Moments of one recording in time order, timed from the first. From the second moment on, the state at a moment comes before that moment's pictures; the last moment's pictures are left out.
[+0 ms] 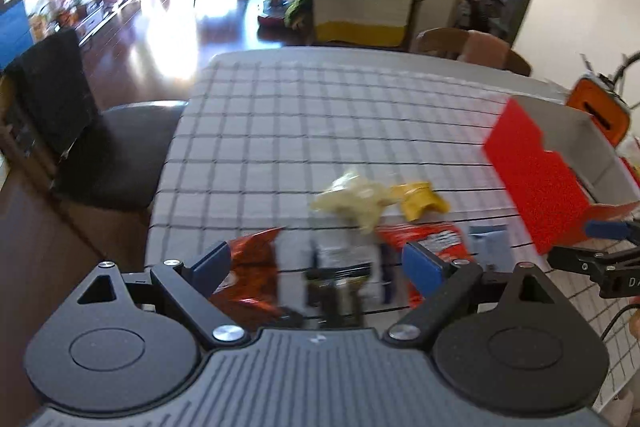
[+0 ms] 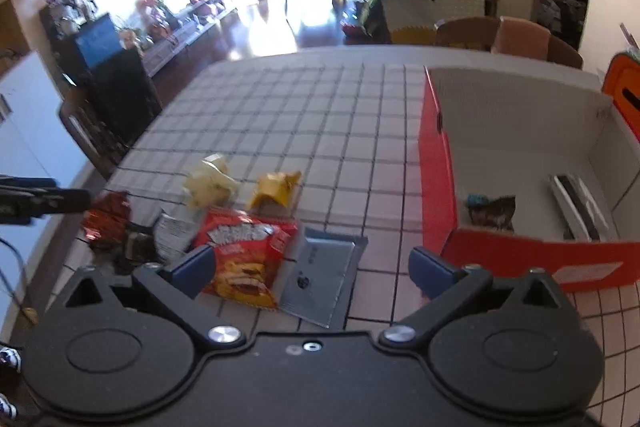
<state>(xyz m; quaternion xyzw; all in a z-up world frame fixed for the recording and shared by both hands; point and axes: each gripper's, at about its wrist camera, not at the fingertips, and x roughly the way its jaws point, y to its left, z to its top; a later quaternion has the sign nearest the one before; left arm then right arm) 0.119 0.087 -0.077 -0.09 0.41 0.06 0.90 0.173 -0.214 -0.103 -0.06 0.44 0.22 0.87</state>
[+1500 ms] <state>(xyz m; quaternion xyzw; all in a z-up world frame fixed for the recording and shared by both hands) 0.159 0.161 -0.169 -0.21 0.51 0.10 0.83 0.212 -0.173 -0.179 -0.11 0.49 0.13 0.86</state>
